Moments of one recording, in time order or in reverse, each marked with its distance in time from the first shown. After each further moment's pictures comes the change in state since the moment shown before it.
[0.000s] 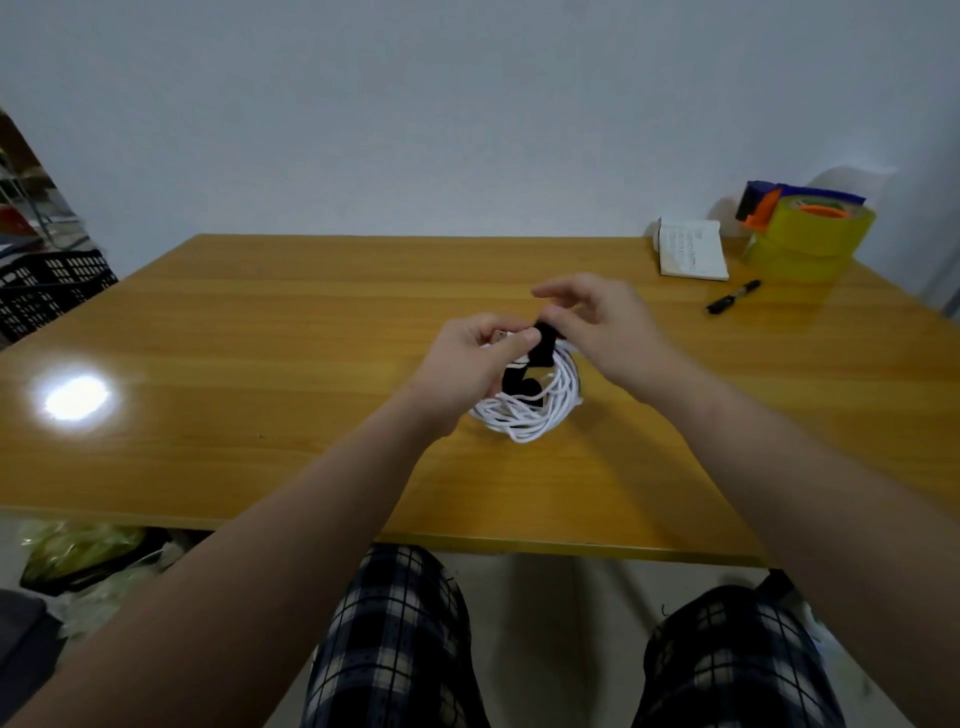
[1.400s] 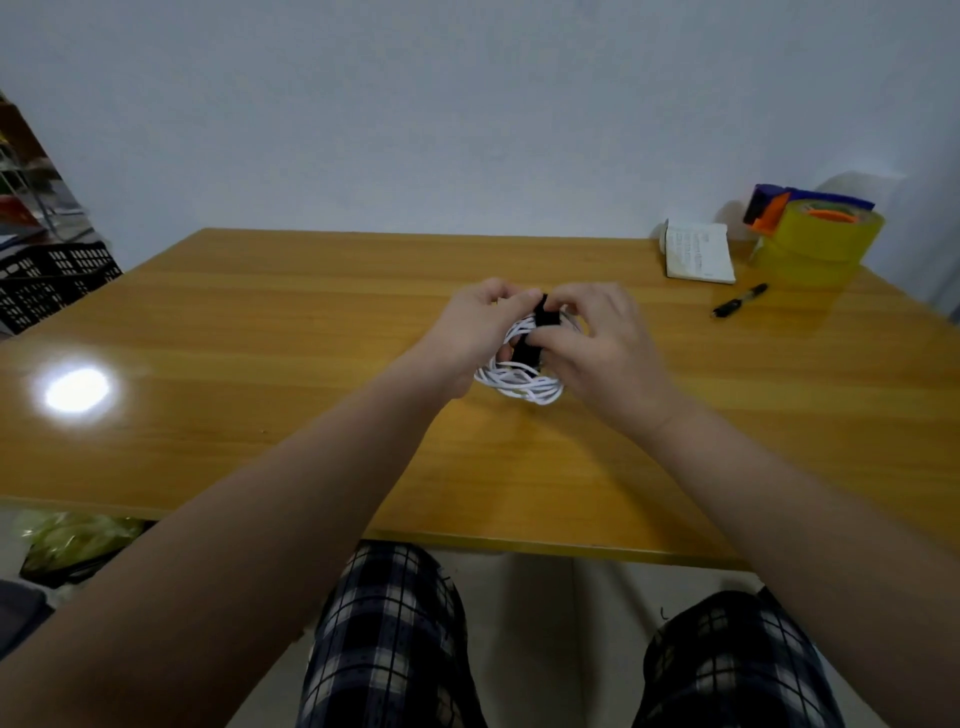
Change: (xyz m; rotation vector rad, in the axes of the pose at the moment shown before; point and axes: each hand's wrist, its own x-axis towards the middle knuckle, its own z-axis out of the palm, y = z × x) left_hand 0.033 0.009 -0.001 0.015 0.071 -0.112; right_hand -0.005 0.032 0.021 -0.623 0.405 -0.743
